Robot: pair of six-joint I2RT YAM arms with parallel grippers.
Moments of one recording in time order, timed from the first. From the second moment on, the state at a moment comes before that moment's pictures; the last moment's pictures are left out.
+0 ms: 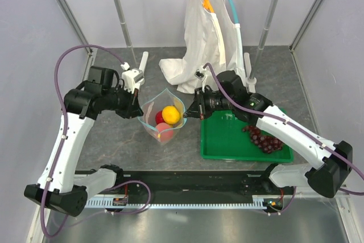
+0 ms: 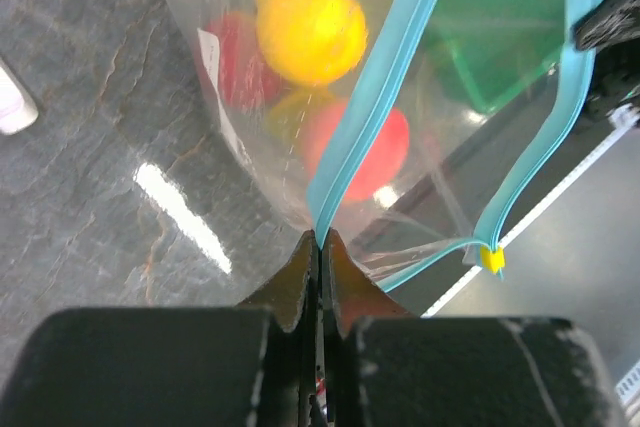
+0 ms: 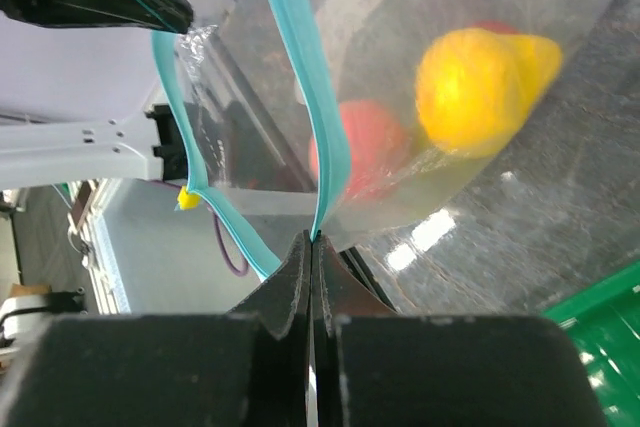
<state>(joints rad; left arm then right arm) -0.24 1.11 1.40 -1.21 0.48 0.14 0.75 1.28 1.18 -0.39 -0.49 0.52</state>
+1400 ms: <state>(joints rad) -0.28 1.37 1.47 -1.25 0.58 0.07 0.69 1.41 1.43 -0.88 -0.21 -0.21</state>
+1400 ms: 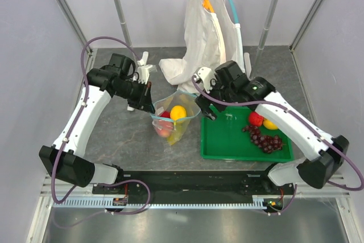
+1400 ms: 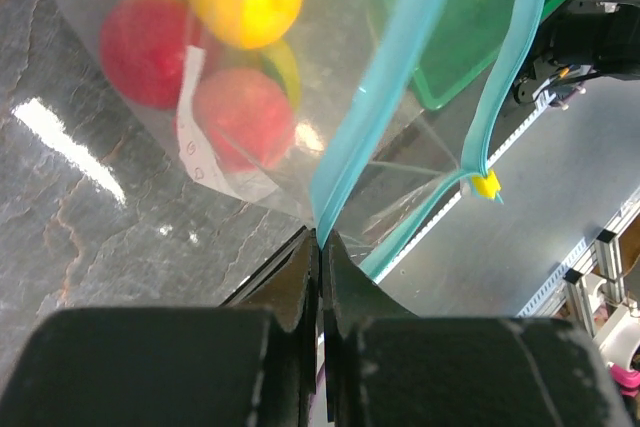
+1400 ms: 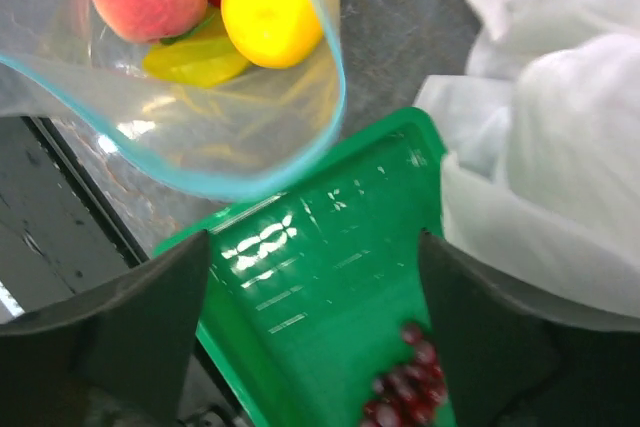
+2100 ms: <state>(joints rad) -0.32 1.37 1.43 -1.18 0.61 0.04 0.60 1.00 0.94 -1.14 0.09 -0.51</state>
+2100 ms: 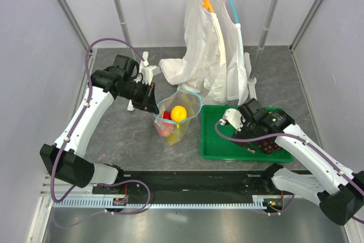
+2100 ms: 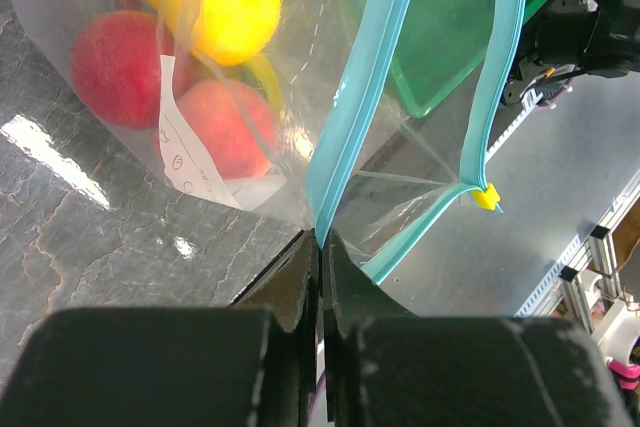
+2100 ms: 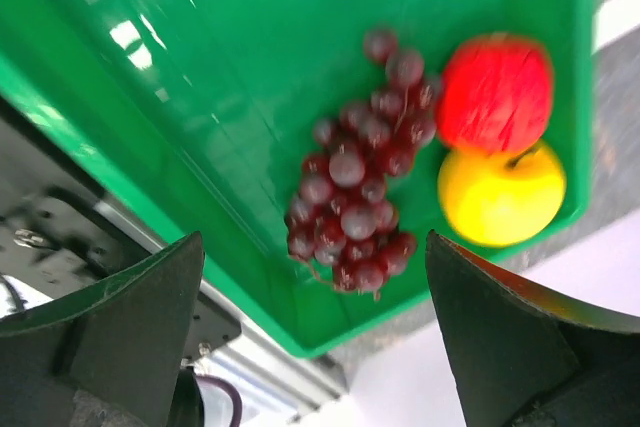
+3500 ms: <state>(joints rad) -0.32 1.36 1.40 -1.17 0.60 0.04 0.33 1.33 0.91 -1.06 -0.12 -0.76</state>
